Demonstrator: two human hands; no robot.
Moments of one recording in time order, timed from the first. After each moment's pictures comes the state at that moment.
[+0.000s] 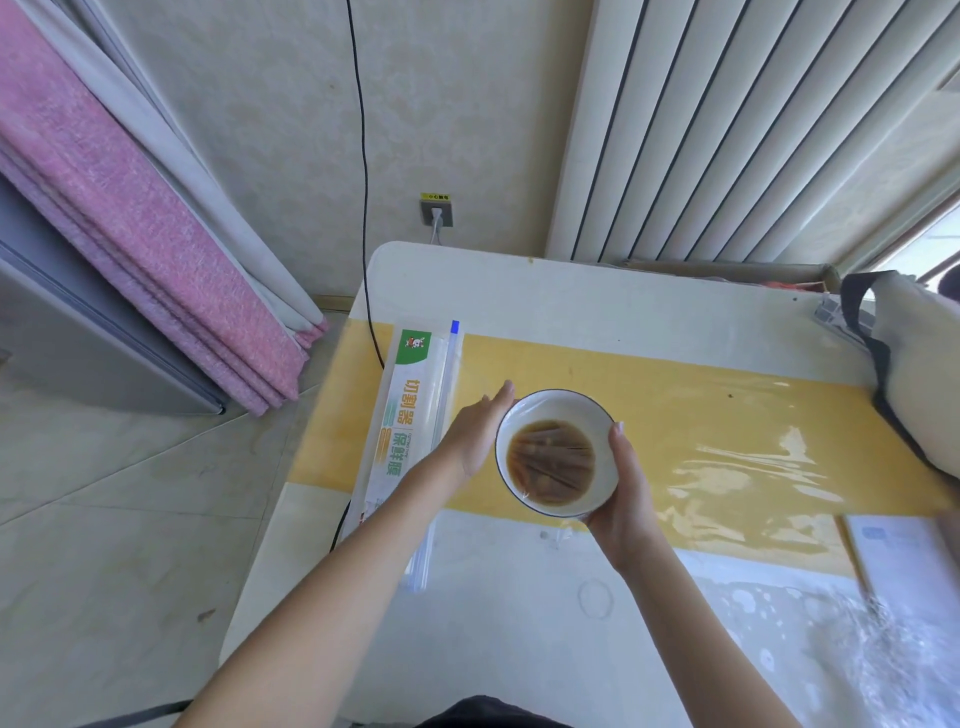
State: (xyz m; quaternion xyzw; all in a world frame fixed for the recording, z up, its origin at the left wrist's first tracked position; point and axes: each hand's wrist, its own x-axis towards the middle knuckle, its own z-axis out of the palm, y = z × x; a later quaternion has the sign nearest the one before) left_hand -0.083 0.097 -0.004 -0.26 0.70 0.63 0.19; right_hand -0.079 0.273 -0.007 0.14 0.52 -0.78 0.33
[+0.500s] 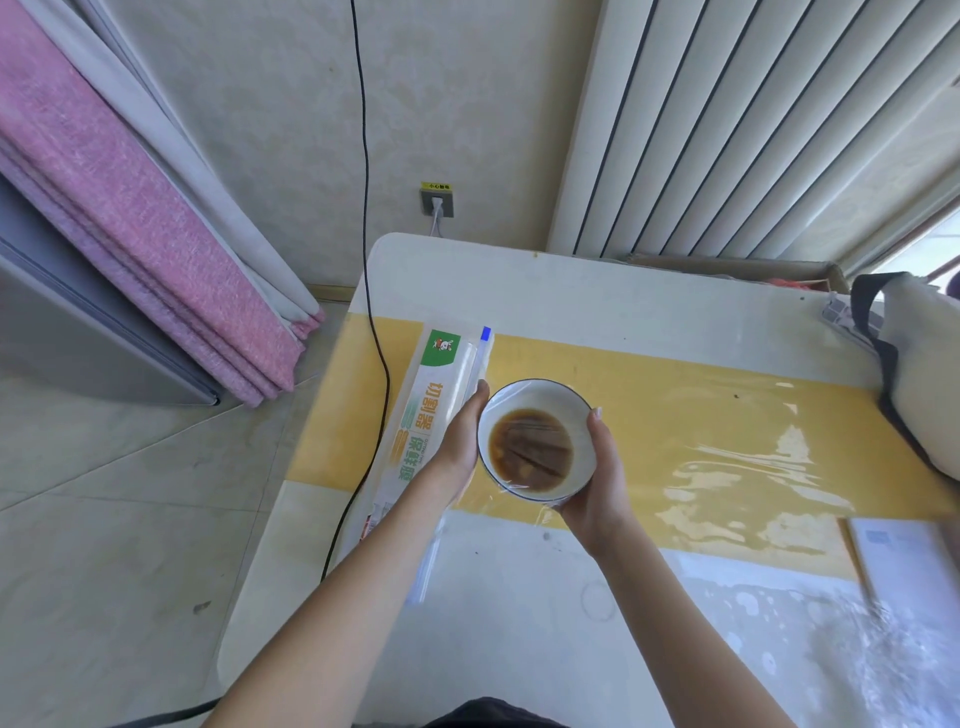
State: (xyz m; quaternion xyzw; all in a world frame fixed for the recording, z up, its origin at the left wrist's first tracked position) left_hand -0.080 0.087 -0.022 -0.34 0.59 0.73 0.08; right_hand -0.089 0.239 -0.011 0.17 0.47 -0.80 0.34
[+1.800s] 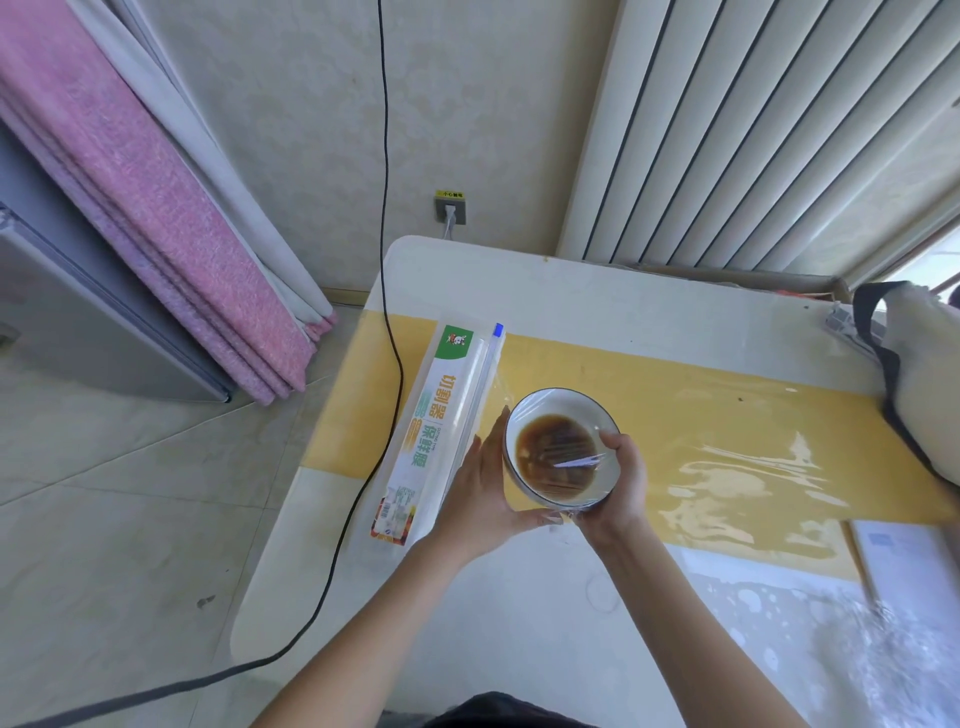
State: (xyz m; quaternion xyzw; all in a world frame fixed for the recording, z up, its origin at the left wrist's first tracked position) left_hand -0.013 0.112 -0.060 -0.09 0.88 0.47 -0.02; right_hand -0.077 0.248 -0.016 0.27 0.45 -0.80 0.28
